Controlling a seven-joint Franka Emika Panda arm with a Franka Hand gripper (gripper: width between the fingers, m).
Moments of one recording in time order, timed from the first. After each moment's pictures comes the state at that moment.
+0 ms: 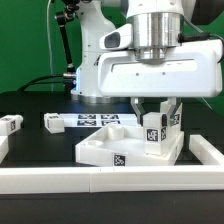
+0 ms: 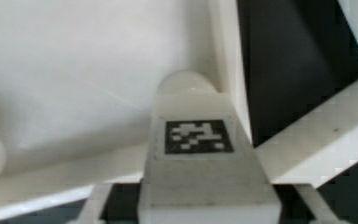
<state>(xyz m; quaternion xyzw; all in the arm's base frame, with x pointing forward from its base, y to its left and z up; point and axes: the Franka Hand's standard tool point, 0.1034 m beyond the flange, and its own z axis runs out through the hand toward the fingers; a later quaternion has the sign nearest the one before) 0.595 0.055 0.076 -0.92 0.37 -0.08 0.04</state>
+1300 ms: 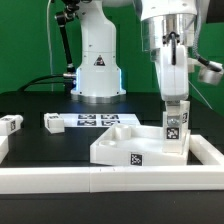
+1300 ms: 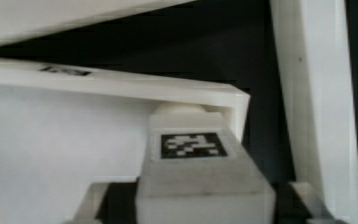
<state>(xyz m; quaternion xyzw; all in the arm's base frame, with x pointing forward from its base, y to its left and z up) 0.587 0.084 0.075 -0.61 0.79 -0.02 0.09</state>
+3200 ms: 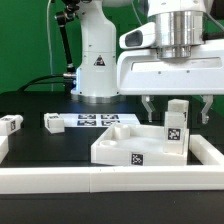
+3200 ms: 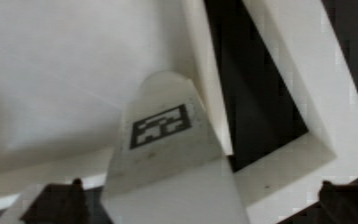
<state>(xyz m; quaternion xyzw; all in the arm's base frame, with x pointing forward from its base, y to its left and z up) 0.592 0.090 0.079 -0.97 0.23 -0.06 0.04</state>
